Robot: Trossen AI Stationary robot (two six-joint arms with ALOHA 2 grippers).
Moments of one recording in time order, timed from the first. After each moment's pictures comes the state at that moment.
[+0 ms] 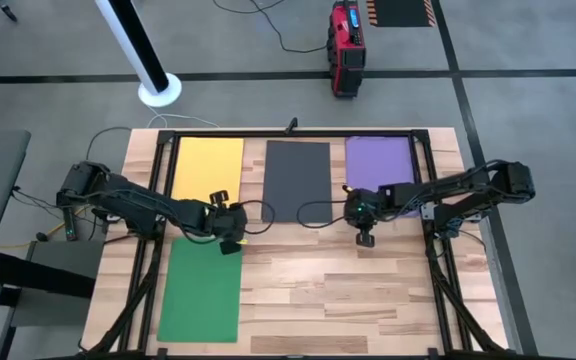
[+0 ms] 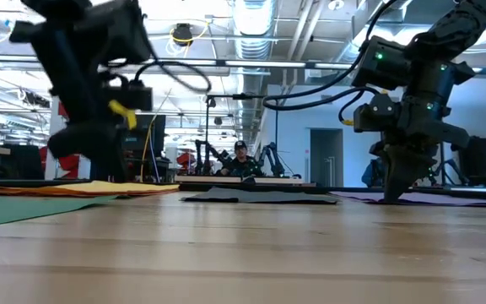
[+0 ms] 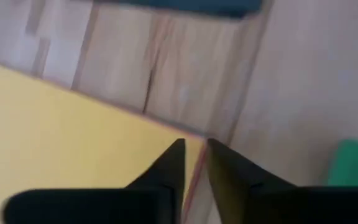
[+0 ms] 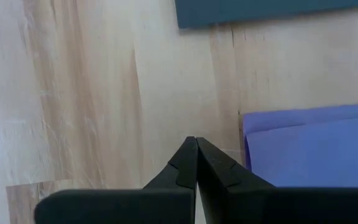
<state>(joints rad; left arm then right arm) -0.16 1.44 0.68 -0.55 -0.54 -0.34 -0.12 1.38 0.56 -0.35 -0.02 0.02</state>
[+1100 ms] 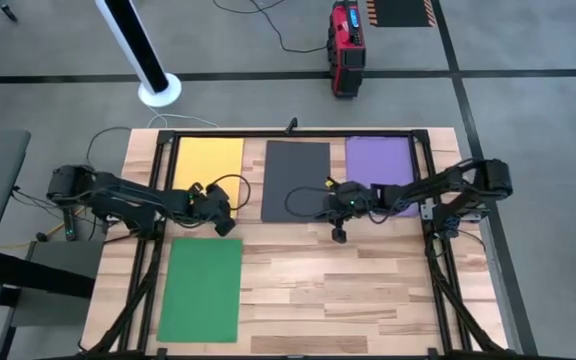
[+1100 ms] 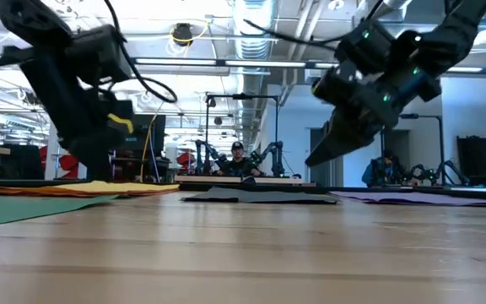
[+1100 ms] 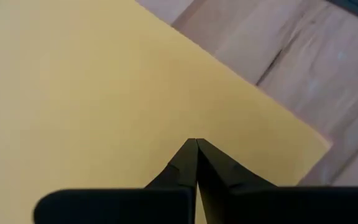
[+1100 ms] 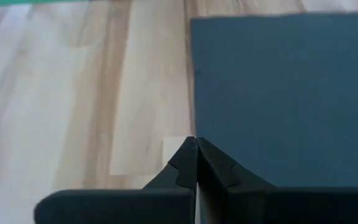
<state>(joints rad) 0.02 1.23 0.47 -0.46 -0.57 -0.59 -0.12 1.50 0.57 0.27 -0.10 -0.03</state>
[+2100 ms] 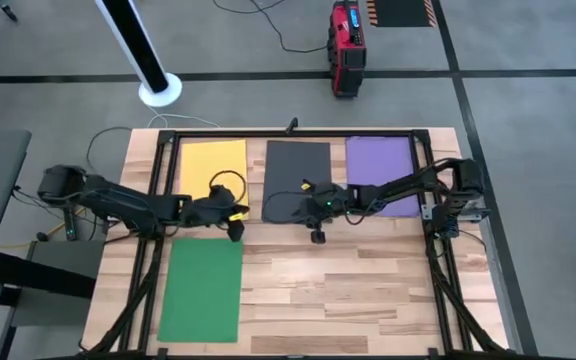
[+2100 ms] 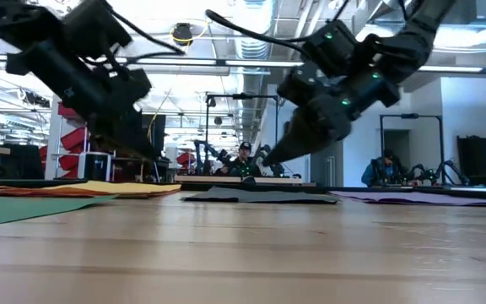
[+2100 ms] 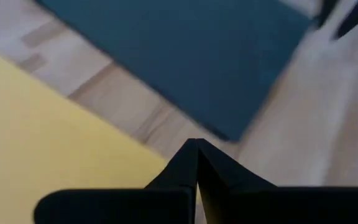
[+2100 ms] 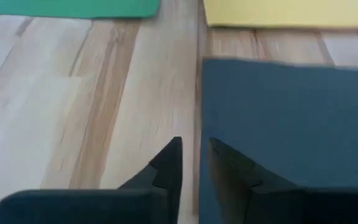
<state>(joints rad) -0.02 1.21 0.41 0.04 -0.42 -0.55 -0.09 1.73 0.76 0.35 -0.11 -0.13</state>
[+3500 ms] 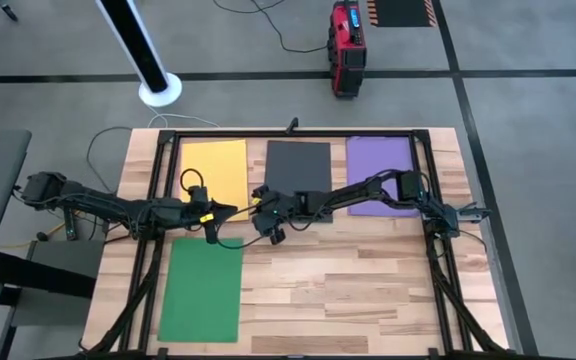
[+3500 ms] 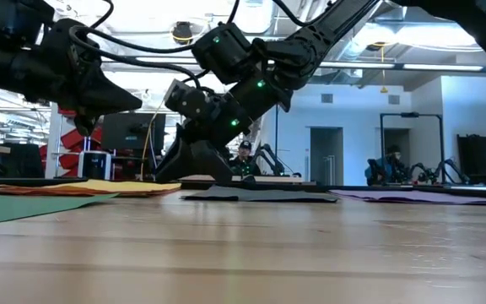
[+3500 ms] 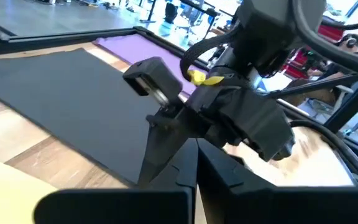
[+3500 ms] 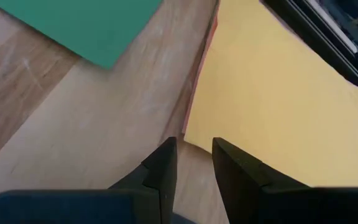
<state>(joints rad) -0.09 0.73 0.05 0.50 -0.36 -0.48 -0.03 2.25 1.49 0.13 0.08 -0.67</state>
